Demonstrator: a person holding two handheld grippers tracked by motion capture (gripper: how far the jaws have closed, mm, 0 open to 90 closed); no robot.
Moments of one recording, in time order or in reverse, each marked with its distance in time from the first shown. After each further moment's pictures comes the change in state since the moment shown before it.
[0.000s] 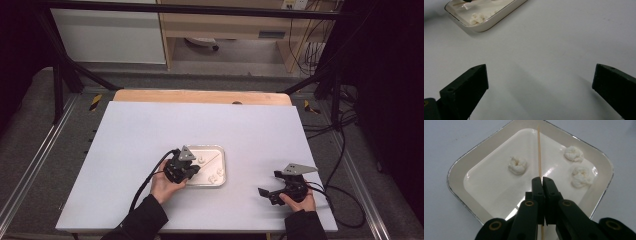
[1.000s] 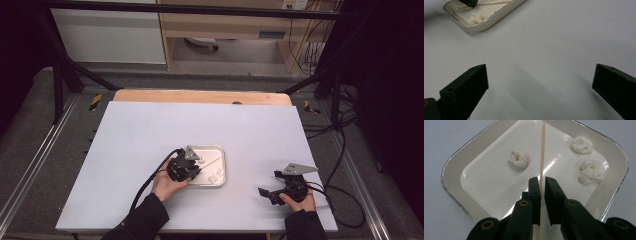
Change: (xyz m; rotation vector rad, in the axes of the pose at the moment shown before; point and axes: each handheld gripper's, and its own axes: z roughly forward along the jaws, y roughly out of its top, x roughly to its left) left arm 0.000 0.004 0.015 0.089 0.023 0.021; right arm 0.000 0.000 0.000 0.003 -0.002 0.003
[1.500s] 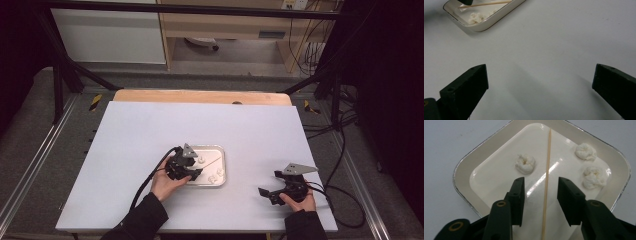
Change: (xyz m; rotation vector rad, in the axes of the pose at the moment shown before) left arm 0.004 0.002 -0.004 -0.019 0.018 -0.031; right arm 0.000 0.000 0.000 0.003 -0.004 -0.003
